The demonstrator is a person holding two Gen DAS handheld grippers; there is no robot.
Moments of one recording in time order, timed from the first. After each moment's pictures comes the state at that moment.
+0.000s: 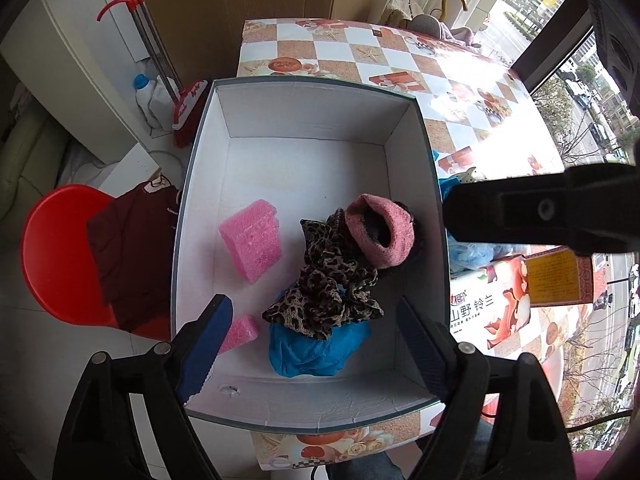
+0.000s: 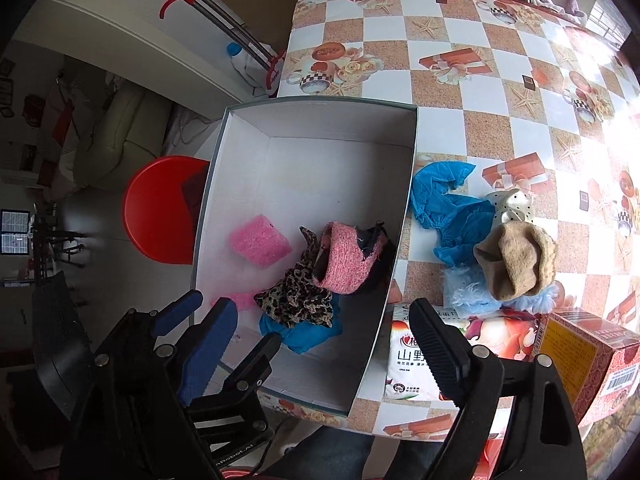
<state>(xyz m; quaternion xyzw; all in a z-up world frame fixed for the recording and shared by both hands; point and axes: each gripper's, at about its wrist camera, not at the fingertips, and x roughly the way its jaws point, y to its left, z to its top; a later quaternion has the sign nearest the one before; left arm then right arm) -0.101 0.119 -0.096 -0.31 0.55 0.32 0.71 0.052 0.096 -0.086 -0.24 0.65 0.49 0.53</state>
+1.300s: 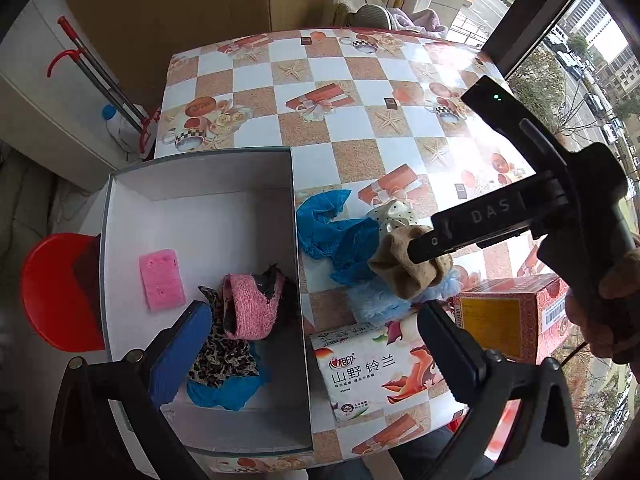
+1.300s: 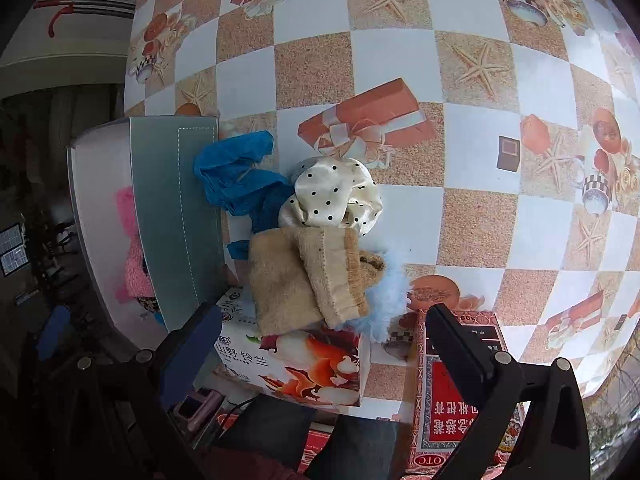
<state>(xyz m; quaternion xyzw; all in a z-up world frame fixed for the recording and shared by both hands) 0.035 0.099 -0.068 -0.29 0.58 0.29 0.70 0.222 0.090 -0.196 -0.31 0.75 0.39 0.43</state>
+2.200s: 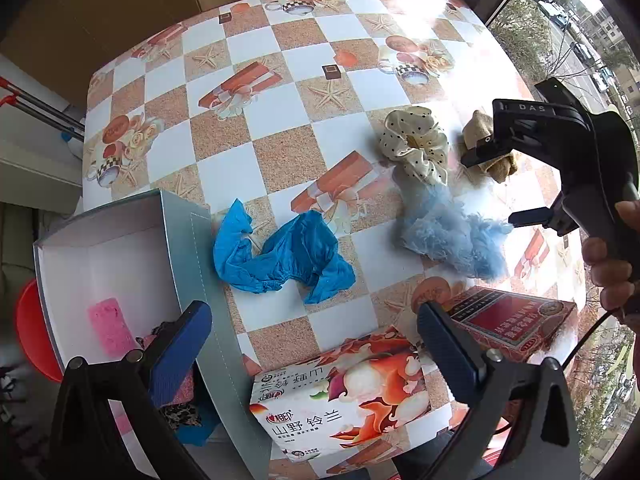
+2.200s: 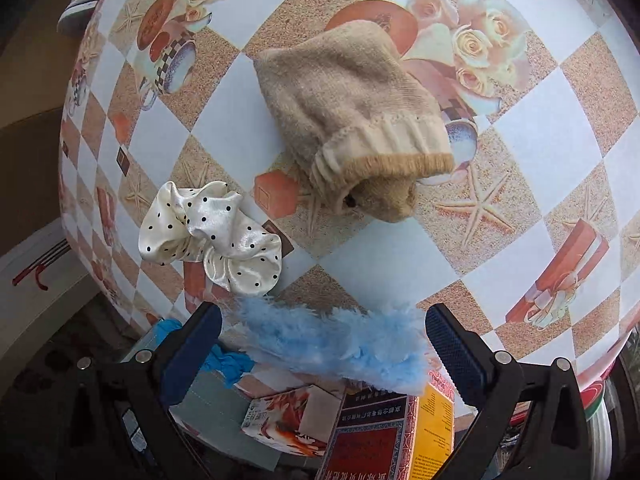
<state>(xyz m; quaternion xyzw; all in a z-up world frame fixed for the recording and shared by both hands) 0.144 0.090 -0.120 -0.25 0.65 0.23 0.68 0.384 -0.036 -0.255 -0.01 0.84 0.19 0.51</state>
